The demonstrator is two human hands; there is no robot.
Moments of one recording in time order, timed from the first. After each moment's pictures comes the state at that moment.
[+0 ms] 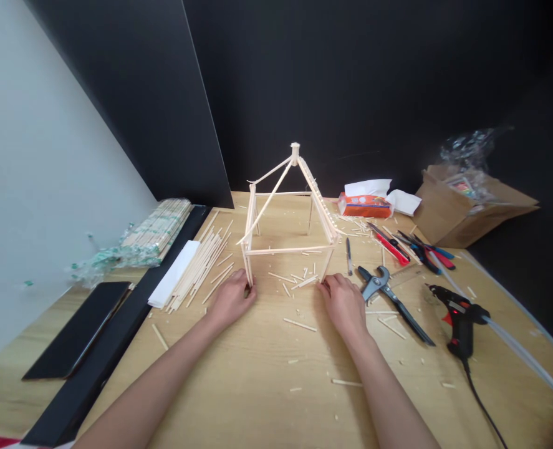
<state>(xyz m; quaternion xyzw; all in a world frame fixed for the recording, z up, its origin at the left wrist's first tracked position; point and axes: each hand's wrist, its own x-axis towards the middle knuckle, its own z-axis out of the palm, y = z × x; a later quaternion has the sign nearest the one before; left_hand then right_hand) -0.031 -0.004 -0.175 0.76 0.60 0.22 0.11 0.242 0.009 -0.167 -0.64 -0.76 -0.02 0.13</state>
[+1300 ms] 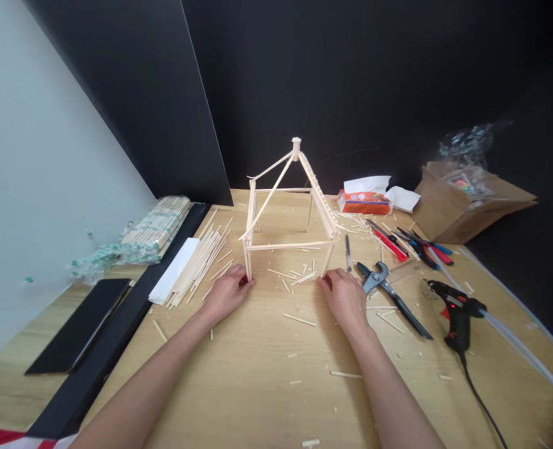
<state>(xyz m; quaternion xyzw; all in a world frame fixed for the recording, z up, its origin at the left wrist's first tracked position) -0.044 -0.001 -0.173 0.76 0.60 0.21 0.15 0.246 0.012 -0.165 -0.65 -0.75 -0.02 0.13</state>
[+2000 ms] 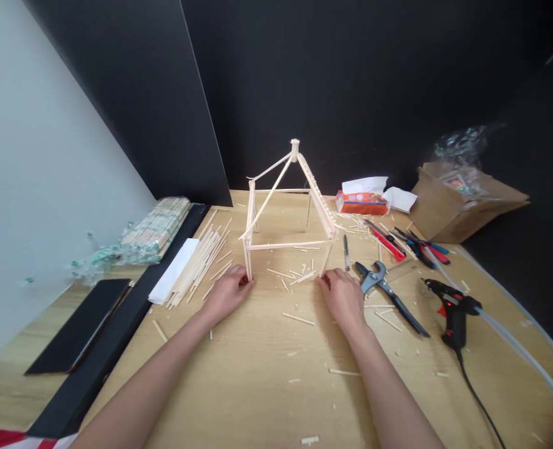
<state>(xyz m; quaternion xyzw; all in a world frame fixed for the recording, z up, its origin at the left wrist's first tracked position) -0.041 -0.001 -0.172 0.76 0.60 0.22 0.15 0.245 0.012 -0.164 -0.65 -0.75 -0.01 0.13</state>
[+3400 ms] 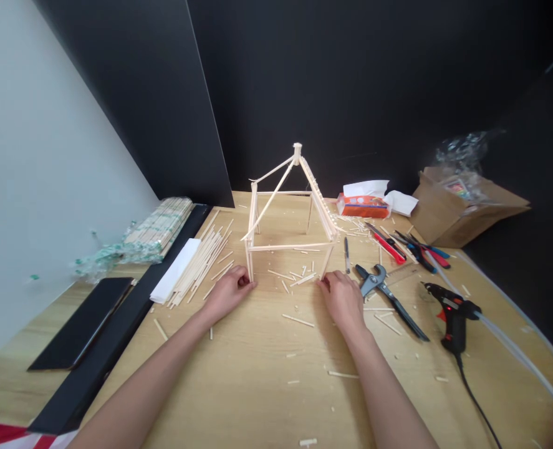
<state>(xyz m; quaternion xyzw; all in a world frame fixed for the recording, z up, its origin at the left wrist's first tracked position) -0.043 0.000 -0.172 0.73 0.59 0.26 0.21 0.244 0.012 -0.164 -0.65 -0.75 -0.01 0.12</state>
